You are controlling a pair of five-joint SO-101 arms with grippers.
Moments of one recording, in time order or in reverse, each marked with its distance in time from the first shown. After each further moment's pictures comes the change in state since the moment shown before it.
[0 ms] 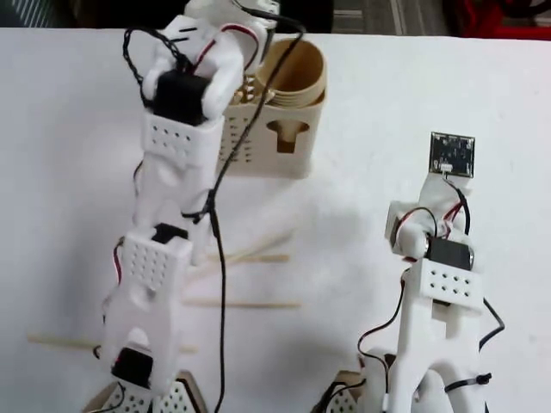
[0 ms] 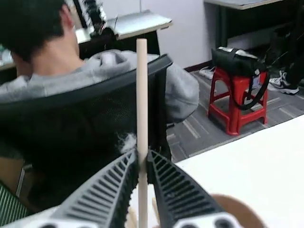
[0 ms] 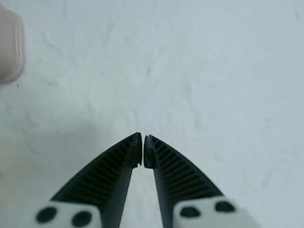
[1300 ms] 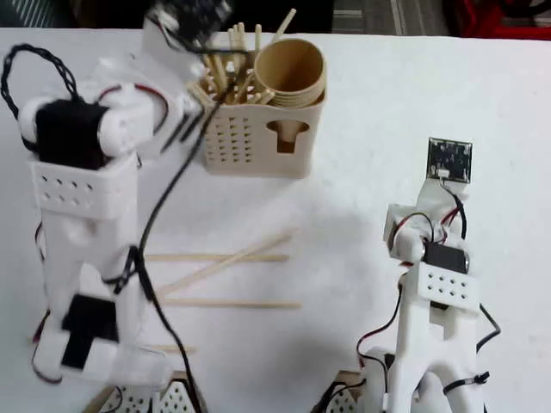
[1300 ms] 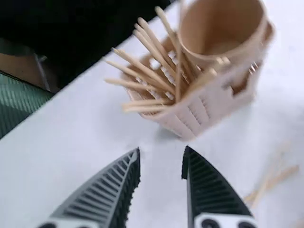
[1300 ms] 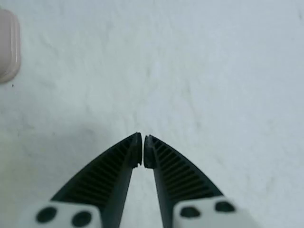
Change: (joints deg) left arm -6.6 -50.2 54.8 30.8 -21.7; right arm -0.1 0.0 3.8 -5.2 0.0
